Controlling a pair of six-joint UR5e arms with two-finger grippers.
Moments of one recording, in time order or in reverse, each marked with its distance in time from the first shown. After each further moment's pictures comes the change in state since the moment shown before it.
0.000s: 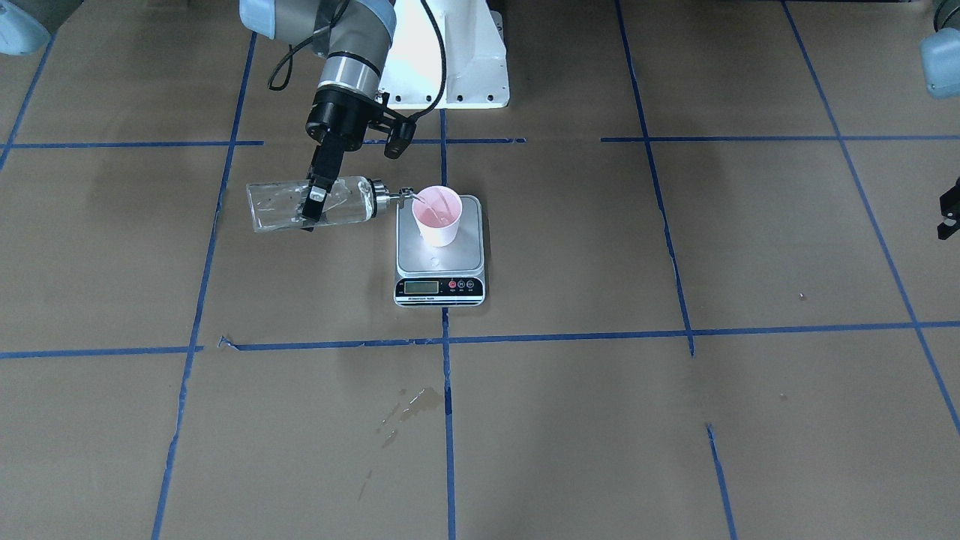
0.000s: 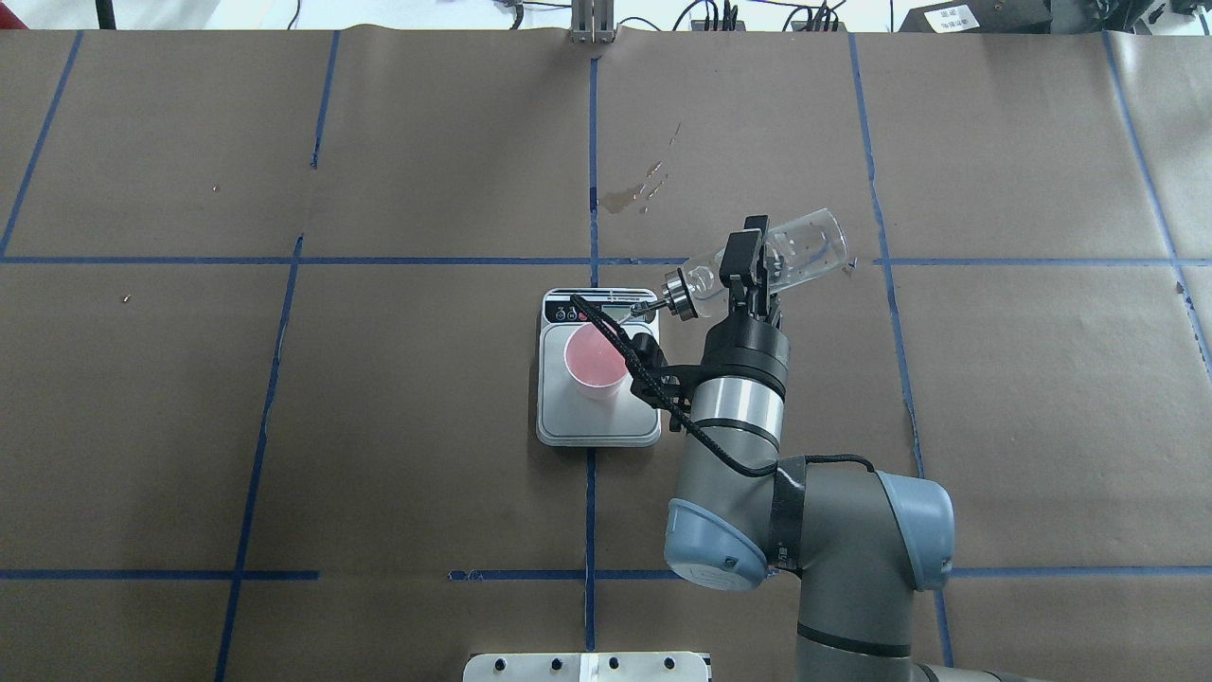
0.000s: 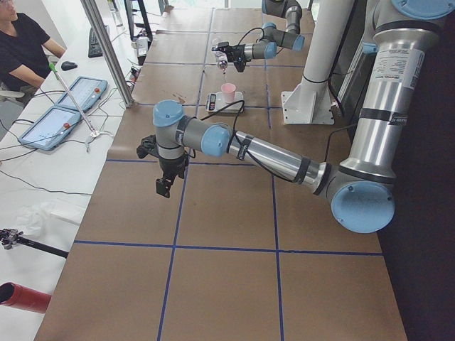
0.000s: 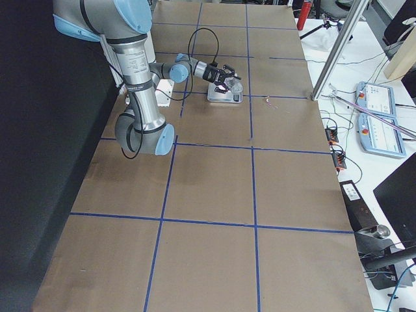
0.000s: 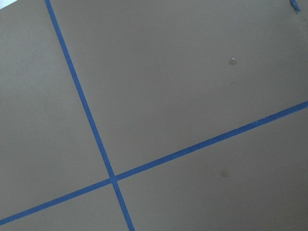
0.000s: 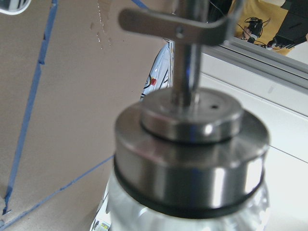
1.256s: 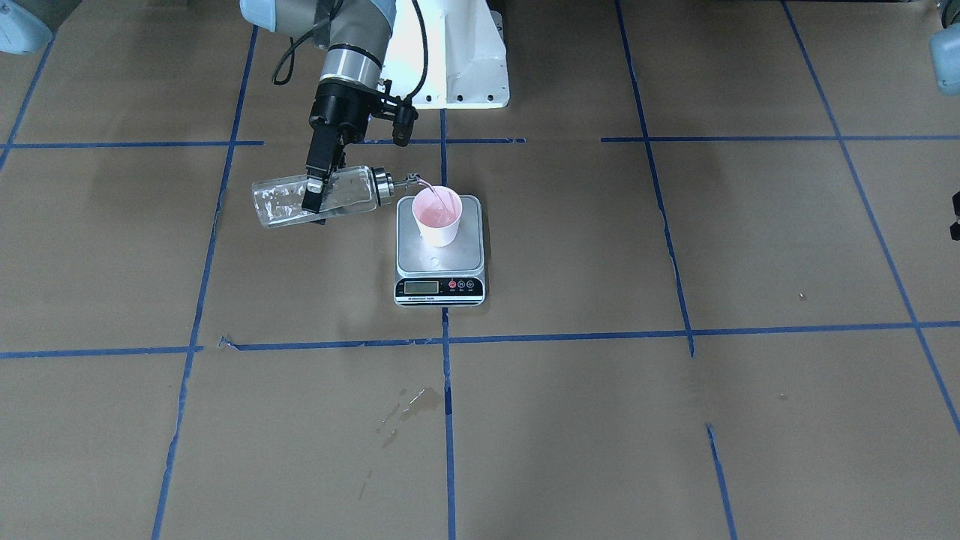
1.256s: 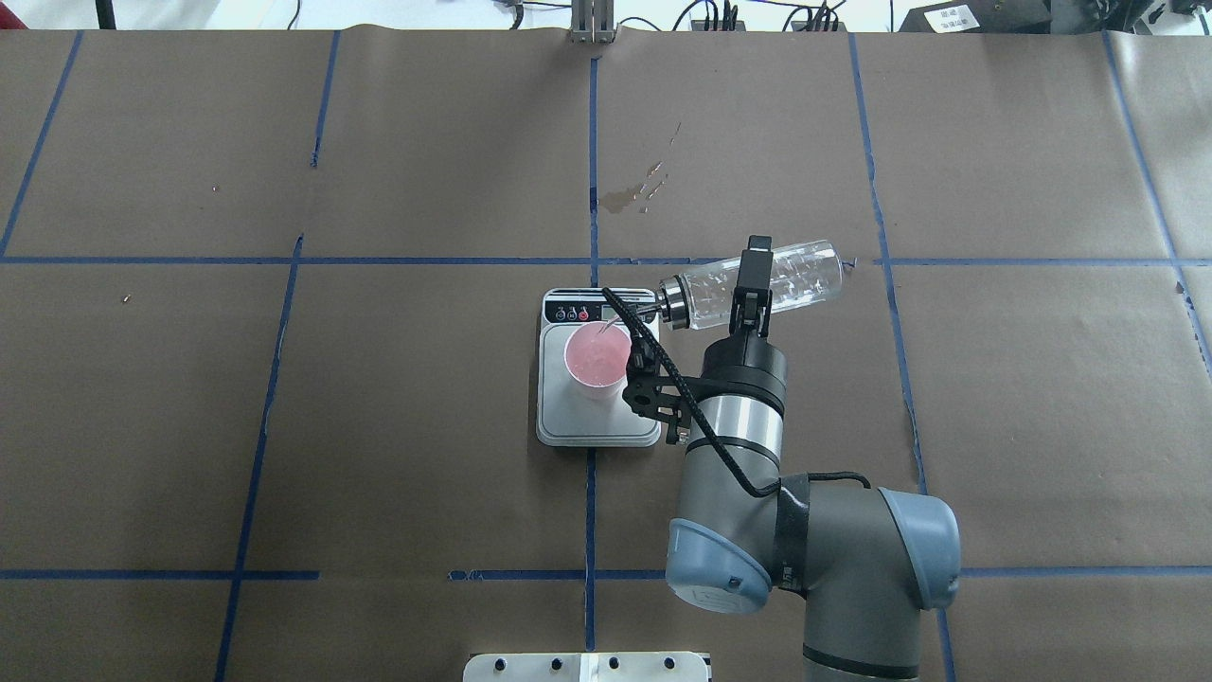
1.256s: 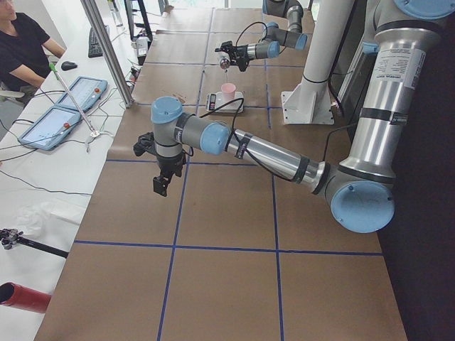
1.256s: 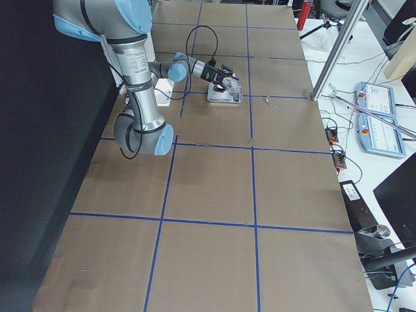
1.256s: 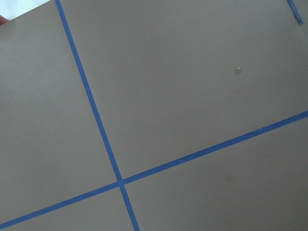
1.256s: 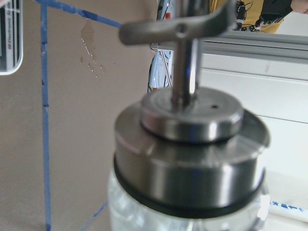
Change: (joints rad) left arm -0.019 -0.011 -0.003 0.004 0.000 -0.003; right arm -0.033 -0.014 0.021 0.015 0.047 0.296
